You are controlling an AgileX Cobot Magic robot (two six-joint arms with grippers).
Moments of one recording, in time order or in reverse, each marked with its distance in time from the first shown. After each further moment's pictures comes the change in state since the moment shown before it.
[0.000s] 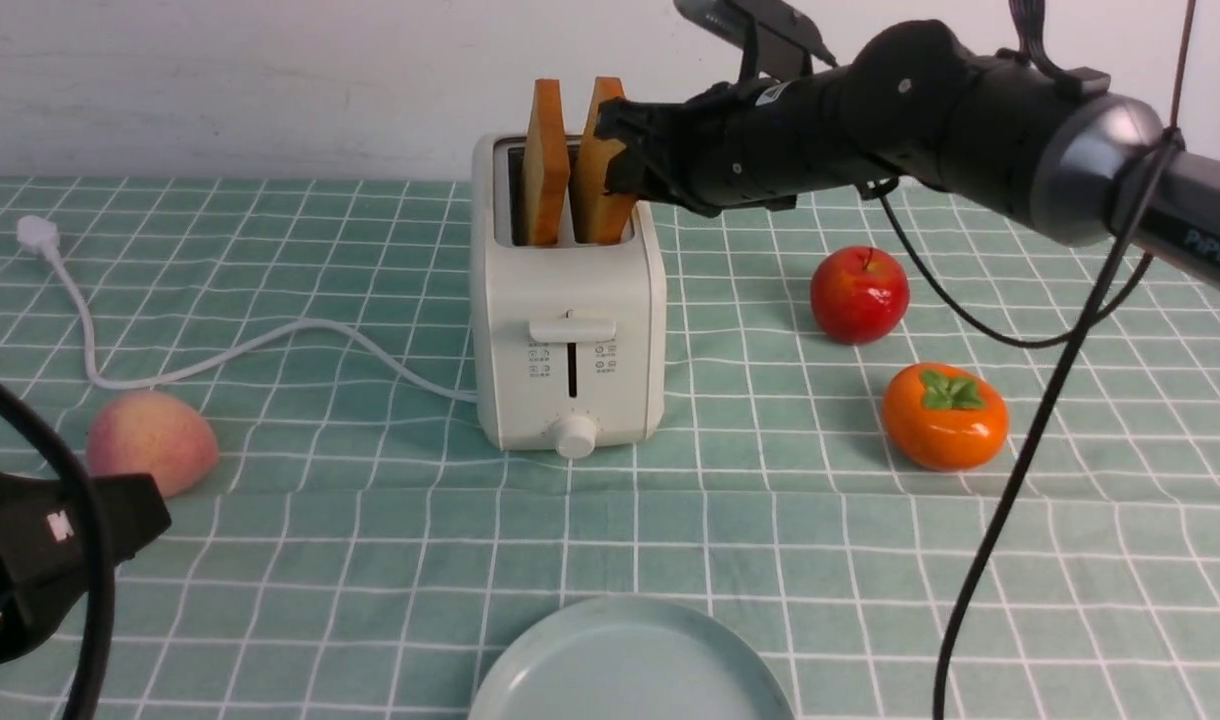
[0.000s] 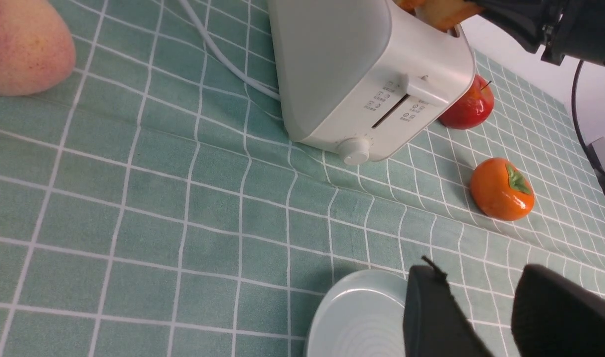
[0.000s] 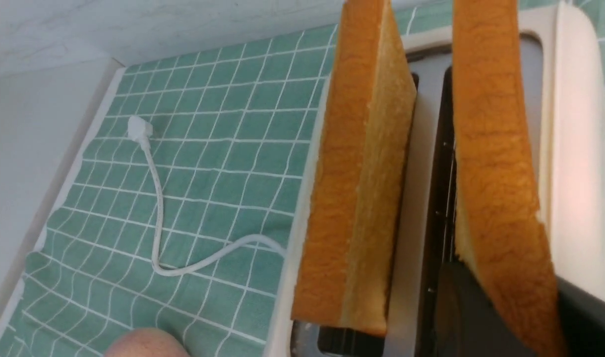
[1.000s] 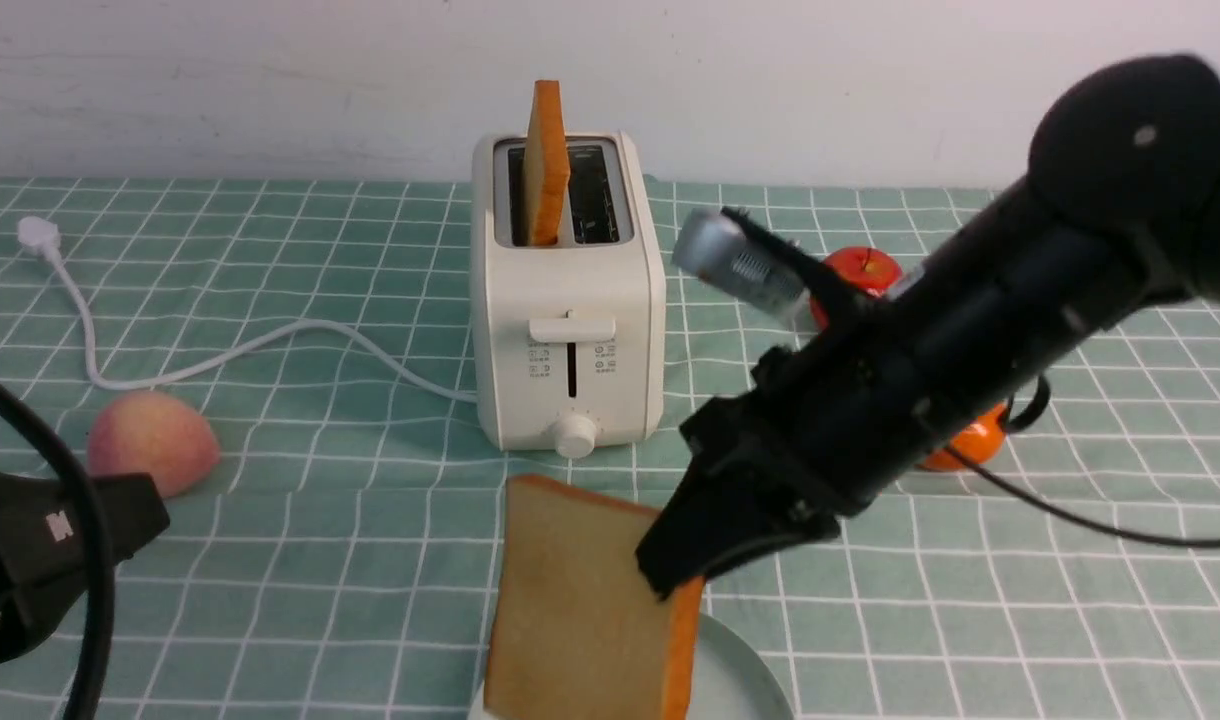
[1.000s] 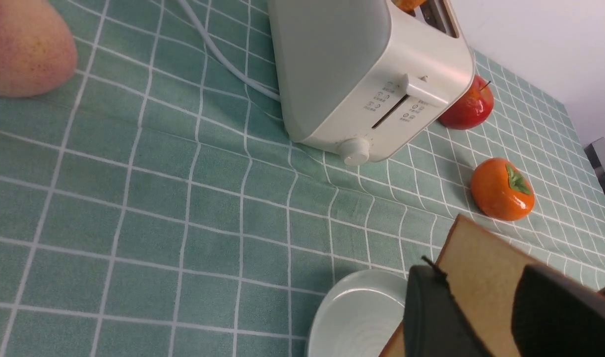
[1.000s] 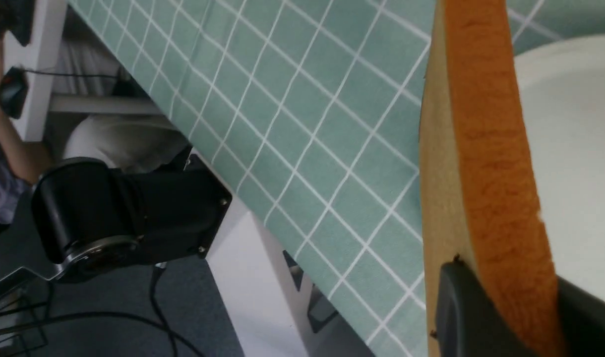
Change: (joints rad) right arm 0.066 -0.411 0.597 0.237 0.676 -0.297; left arm 0.000 0.000 0.000 0.003 0.000 0.000
